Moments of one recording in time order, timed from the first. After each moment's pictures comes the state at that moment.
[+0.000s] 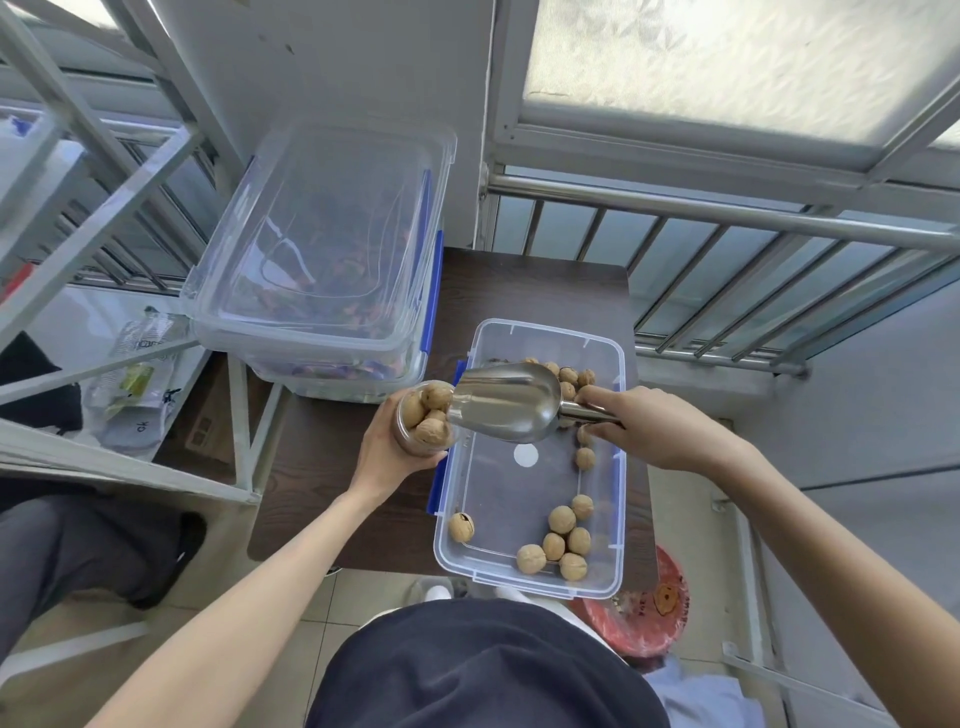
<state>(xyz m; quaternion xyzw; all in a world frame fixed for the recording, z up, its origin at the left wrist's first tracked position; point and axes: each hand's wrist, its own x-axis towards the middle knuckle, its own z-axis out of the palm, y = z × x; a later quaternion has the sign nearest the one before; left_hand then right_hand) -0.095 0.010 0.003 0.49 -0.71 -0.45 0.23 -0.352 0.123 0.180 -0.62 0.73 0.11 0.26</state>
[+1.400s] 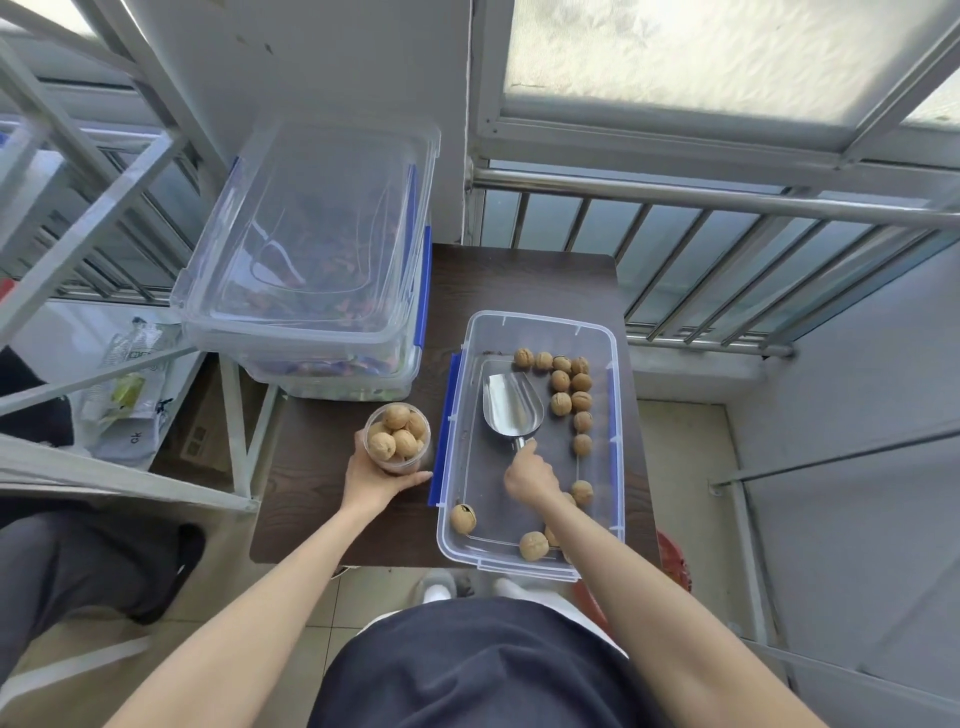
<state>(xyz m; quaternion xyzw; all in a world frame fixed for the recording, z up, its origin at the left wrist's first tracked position) -0.063 0.021 -0.039 0.63 -0.63 -0.45 0.06 -0.259 0.114 -0.002 -0.28 0.86 0.00 0.43</state>
